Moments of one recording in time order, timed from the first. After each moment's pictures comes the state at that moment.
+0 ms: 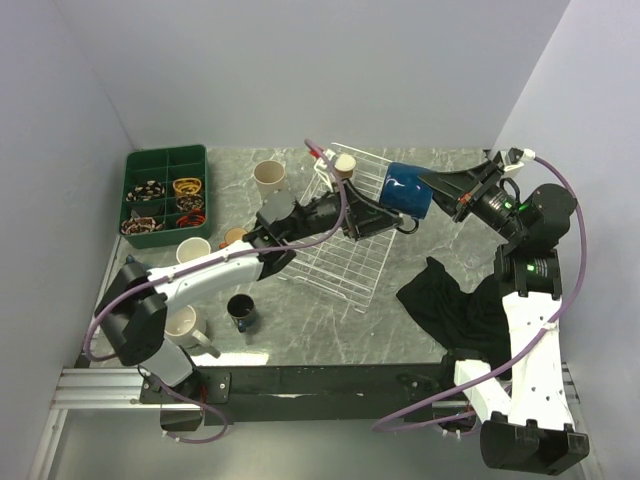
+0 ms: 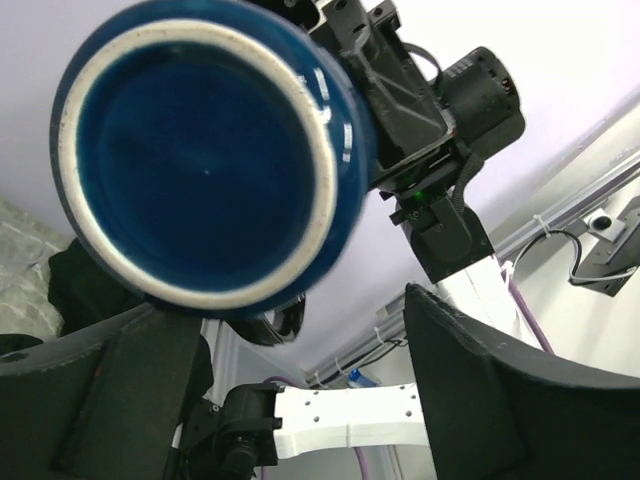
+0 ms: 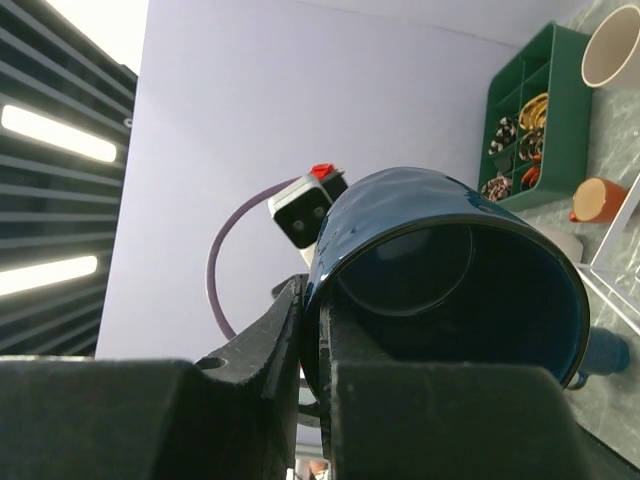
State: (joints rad) left arm -0.88 1.55 1.15 0.78 0.49 -1.03; right arm -0.12 0.87 1.08 -0.06 -0.88 1.51
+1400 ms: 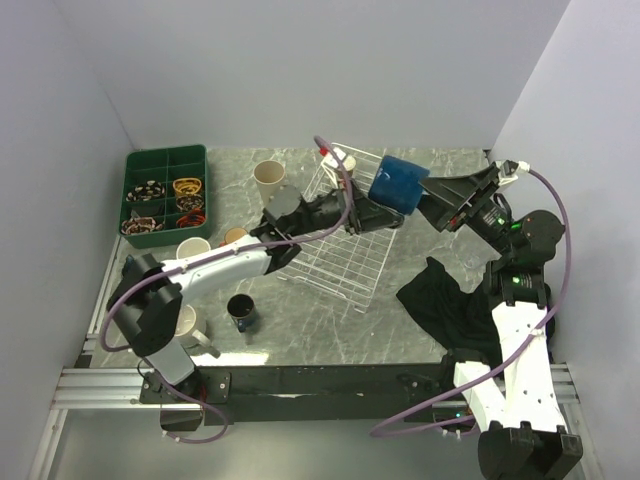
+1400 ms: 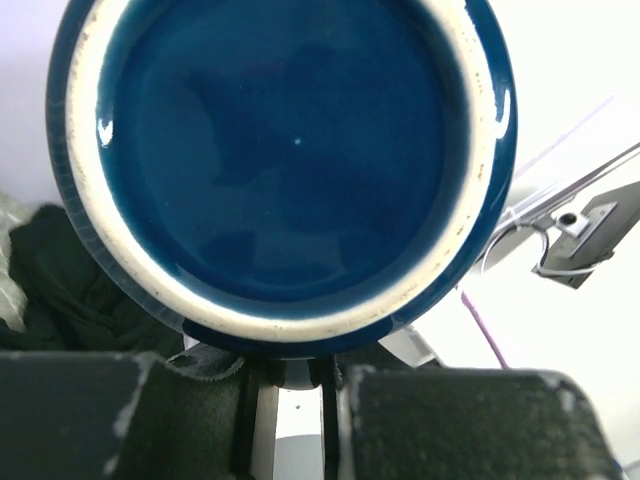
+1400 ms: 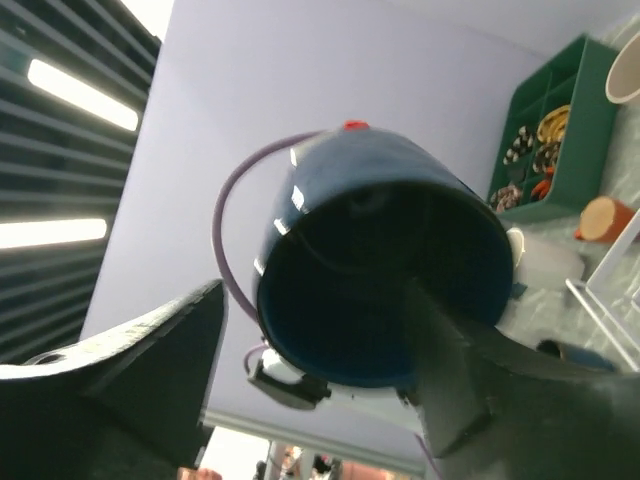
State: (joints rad) left arm -0.86 1.65 1.20 0.83 0.59 -1.14; right arm -0.13 0.80 0.86 0.27 -0.89 1.60
